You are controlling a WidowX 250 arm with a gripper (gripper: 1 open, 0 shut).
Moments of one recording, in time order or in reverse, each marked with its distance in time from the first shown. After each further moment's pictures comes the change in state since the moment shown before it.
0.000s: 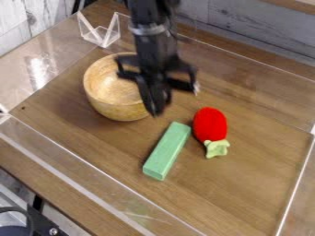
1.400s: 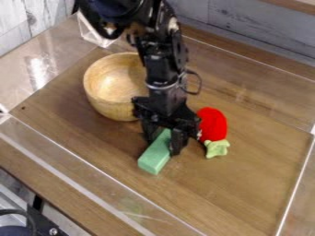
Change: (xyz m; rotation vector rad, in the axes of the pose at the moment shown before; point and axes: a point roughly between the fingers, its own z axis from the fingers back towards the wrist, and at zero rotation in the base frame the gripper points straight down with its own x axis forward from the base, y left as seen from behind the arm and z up) arm 0.006 -0.016 -0.082 0.028 0.018 -0.168
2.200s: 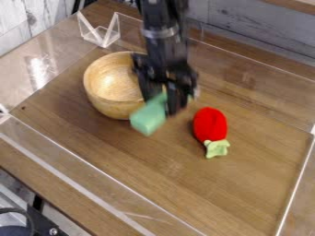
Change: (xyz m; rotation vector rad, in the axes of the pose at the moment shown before) arm 0.008 0.014 0.075 -0.016 -0.003 -0.112
